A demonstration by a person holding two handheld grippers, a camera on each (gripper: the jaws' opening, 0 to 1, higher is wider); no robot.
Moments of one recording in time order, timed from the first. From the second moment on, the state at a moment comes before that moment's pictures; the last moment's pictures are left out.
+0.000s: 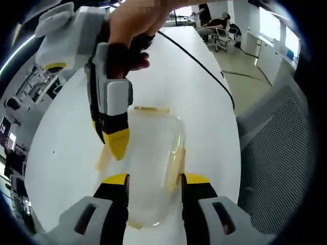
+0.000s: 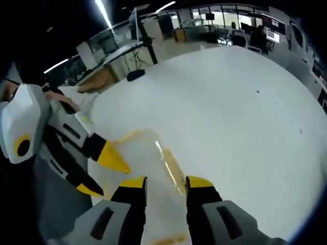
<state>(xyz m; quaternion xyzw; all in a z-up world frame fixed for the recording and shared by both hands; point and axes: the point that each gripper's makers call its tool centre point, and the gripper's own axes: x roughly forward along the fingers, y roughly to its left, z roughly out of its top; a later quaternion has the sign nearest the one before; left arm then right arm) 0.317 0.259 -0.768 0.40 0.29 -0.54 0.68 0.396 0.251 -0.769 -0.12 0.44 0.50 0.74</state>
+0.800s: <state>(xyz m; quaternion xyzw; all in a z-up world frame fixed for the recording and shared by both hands) 0.314 0.256 -0.775 0.48 0.23 -0.55 0.64 0.390 0.258 -0.776 -0.11 0.49 0.56 0.66</state>
